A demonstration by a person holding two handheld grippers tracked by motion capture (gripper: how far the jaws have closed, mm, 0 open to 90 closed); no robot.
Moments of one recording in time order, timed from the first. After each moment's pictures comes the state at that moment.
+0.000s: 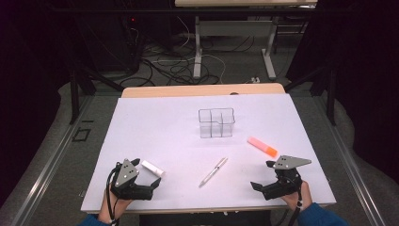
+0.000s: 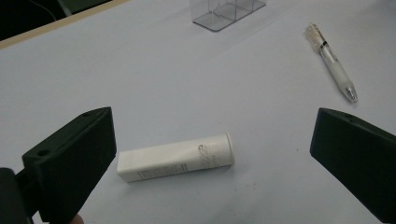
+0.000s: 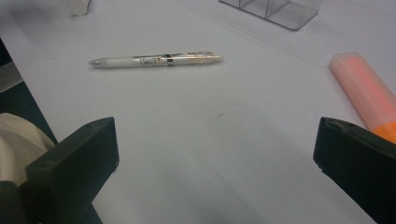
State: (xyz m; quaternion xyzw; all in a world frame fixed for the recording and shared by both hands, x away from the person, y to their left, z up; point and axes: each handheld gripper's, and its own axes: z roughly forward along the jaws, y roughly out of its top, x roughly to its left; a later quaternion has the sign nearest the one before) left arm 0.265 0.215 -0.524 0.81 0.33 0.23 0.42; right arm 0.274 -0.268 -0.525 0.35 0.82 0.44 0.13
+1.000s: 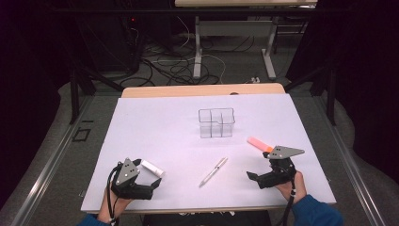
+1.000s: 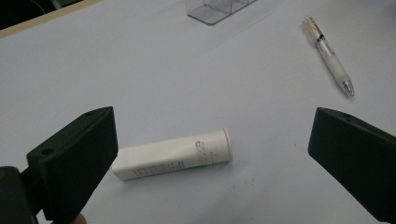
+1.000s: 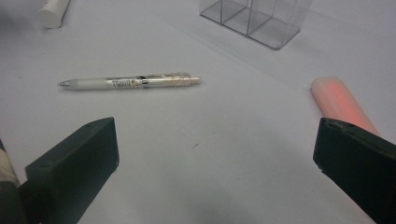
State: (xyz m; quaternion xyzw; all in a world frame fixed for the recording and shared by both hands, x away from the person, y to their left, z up) left arm 0.269 0.216 -0.525 0.81 0.33 0.22 0.42; right arm 0.304 -0.259 -0.520 0.35 0.82 0.43 0.15
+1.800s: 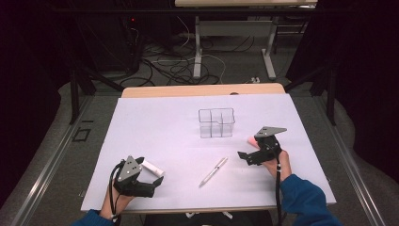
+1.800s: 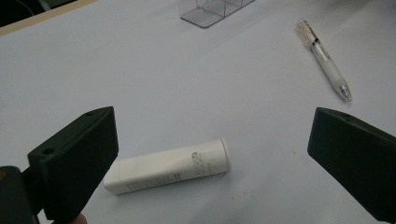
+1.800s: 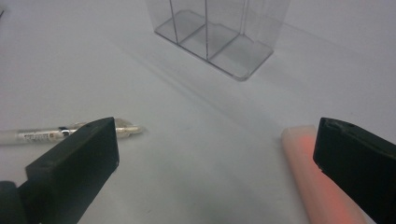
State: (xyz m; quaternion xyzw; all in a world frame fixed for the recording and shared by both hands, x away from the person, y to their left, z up) left arm 0.277 0.212 -0.526 0.82 0.33 0.20 0.43; right arm 0.379 -0.240 -0.531 0.37 0.81 0.42 0.16
